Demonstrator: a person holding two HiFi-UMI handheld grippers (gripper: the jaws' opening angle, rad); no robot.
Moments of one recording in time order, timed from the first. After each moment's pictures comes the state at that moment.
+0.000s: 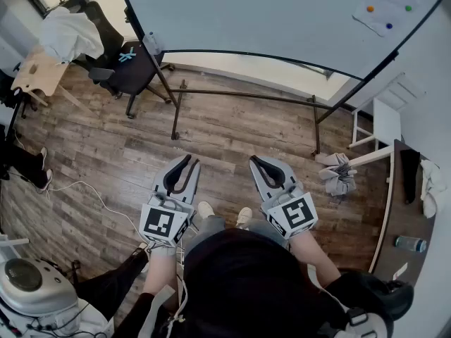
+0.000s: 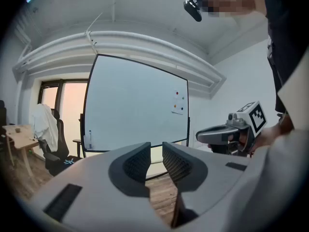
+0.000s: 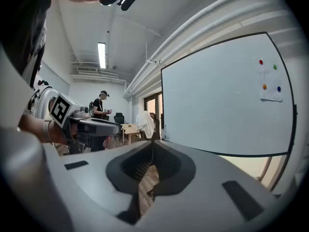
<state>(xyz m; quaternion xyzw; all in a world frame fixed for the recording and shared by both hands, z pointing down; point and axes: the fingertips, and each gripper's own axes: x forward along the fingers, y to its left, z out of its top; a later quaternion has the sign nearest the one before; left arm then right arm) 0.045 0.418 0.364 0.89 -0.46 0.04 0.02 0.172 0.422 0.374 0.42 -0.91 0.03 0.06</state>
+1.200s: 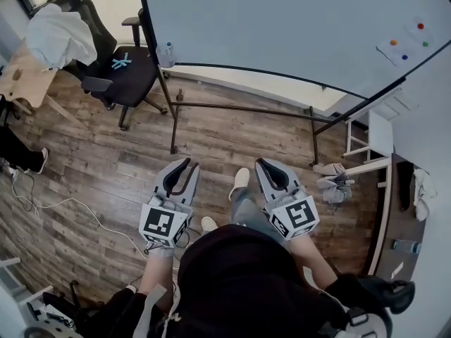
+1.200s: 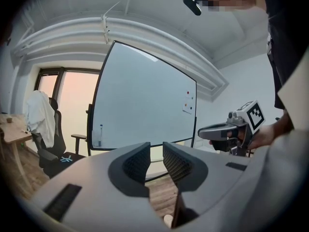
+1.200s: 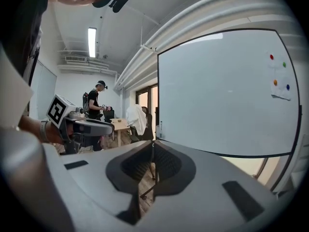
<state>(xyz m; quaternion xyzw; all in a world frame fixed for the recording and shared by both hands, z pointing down) -0.087 0.301 0.401 0.90 -0.43 0.04 0.06 0.062 0.309 0.400 0.47 -0.88 0.05 0.10</state>
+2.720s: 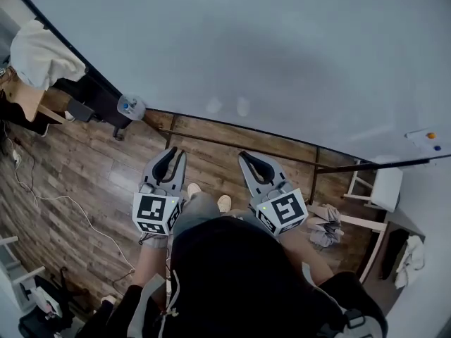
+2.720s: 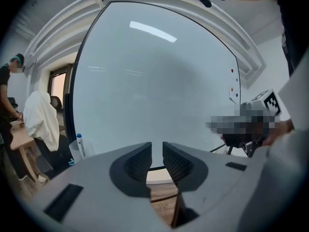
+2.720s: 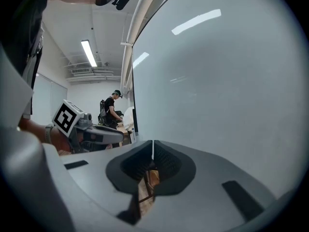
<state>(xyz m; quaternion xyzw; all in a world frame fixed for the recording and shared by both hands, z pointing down) 0.023 -0.021 0.421 0.83 -0.54 0.11 0.09 0.164 -0.017 0.402 0.37 -0.92 0.08 0.08</state>
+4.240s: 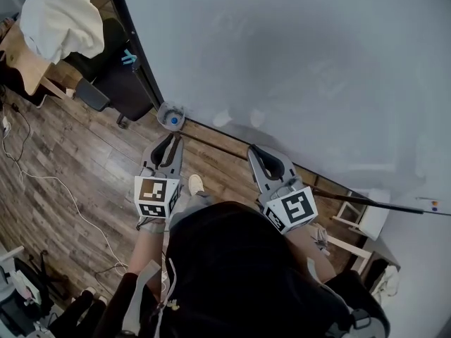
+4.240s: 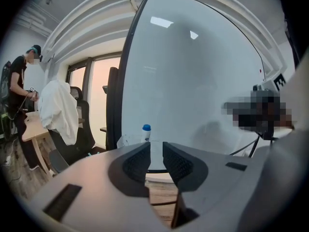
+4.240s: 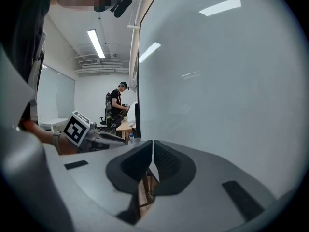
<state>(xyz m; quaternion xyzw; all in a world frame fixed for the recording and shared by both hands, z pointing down) -0.158 -0.111 0.474 0.78 -0.61 0.10 0.13 0.007 -0.113 0.399 0.31 -0.94 0.05 0.12</state>
